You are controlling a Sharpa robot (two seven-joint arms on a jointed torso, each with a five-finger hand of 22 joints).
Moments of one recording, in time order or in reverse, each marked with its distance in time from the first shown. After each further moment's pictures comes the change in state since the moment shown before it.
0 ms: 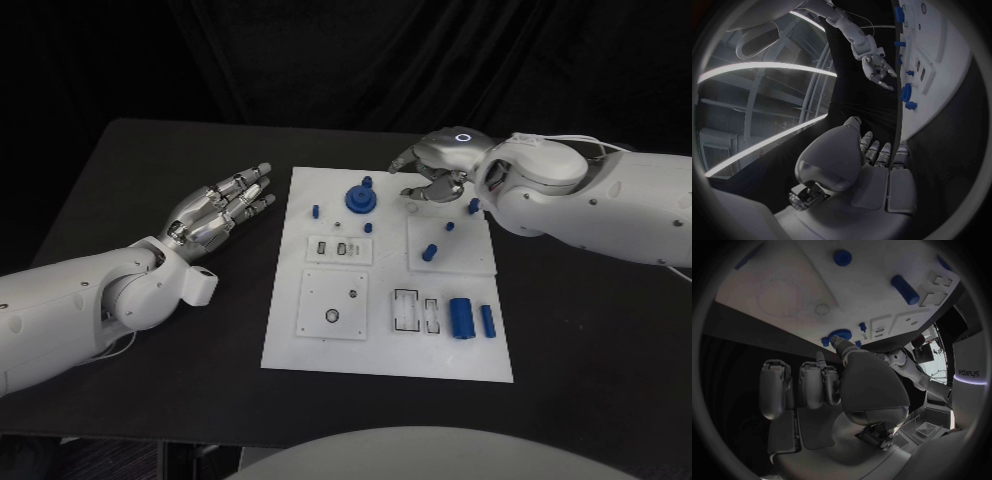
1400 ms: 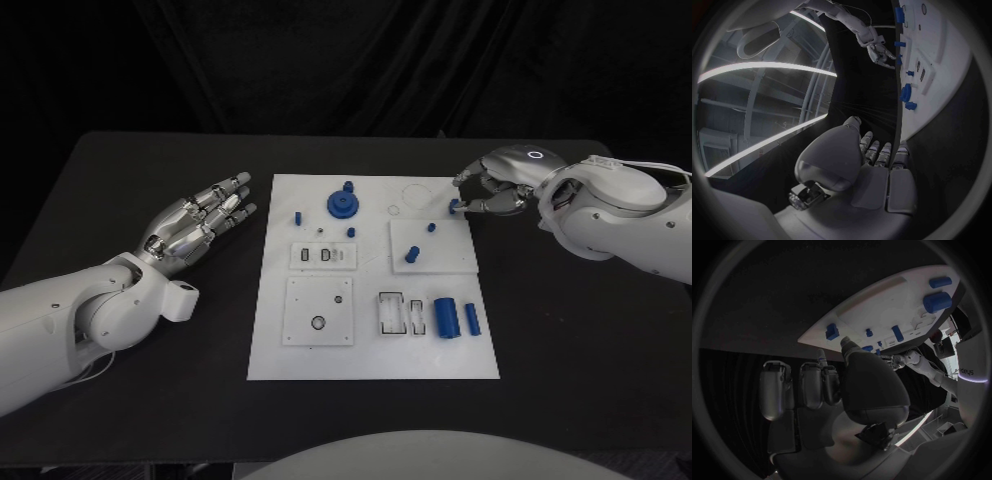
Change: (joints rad) left arm -0.001 -0.003 0.000 0.005 0.000 -0.001 0.000; left_hand -0.005 -0.005 0.000 0.000 0.036 0.000 0.000 0.000 0.000 0.000 0.000 0.000 0.000 0.000 0.007 0.000 0.001 0.000 0.000 0.000 0.000 0.000; right arm -0.052 -0.295 -0.007 0.080 0.027 -0.053 -0.044; right_hand -0.029 -0.007 -0.140 0.151 -0.177 0.073 -0.005 0.010 -0.030 0.000 0.000 -0.004 0.000 0.000 0.000 0.008 0.000 0.000 0.000 0.000 0.017 0.000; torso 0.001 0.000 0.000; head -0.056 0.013
